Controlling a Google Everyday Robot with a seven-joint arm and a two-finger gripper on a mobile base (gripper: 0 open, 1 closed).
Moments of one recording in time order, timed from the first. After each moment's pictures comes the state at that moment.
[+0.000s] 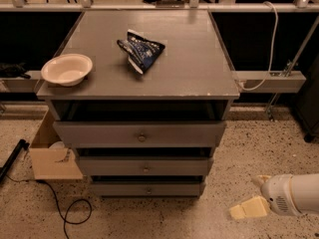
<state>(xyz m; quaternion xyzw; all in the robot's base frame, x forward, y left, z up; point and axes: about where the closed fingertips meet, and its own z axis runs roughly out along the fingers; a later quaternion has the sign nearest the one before) 0.386 -0.229 0.635 -0.29 0.88 0.26 0.25</state>
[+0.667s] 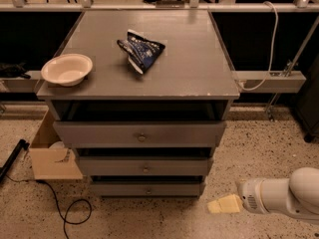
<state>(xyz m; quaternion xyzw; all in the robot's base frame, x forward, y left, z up) 0.415 -0.193 0.575 -0.24 0.90 0.27 0.26</state>
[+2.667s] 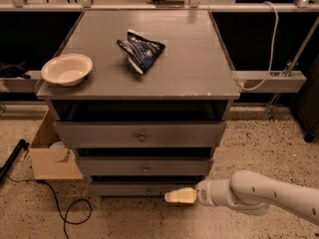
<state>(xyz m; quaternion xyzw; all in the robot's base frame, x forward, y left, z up) 0.470 -0.093 0.455 -0.13 0.91 0.34 0.21</state>
